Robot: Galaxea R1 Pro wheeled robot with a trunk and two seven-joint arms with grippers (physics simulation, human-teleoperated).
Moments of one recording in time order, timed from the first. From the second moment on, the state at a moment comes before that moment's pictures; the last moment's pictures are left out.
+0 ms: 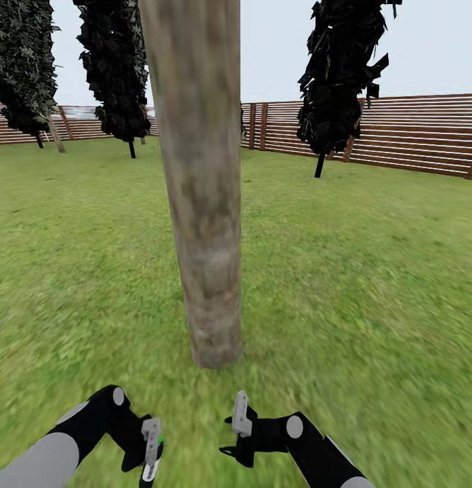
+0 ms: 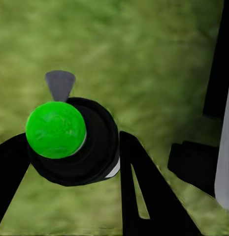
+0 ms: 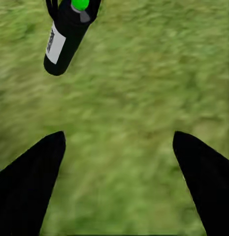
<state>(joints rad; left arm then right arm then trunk) -0.64 0.17 -0.22 -0.48 -0.84 -0.03 -1.18 -0.47 0.12 0.25 -0.64 0.64 -0.26 0.80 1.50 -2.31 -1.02</state>
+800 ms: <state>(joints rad) -0.63 -0.05 0.20 -0.26 -0.45 0.21 -0.09 -0.43 0.02 -0.33 -0.08 0.62 -0.57 -0.39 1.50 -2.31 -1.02</state>
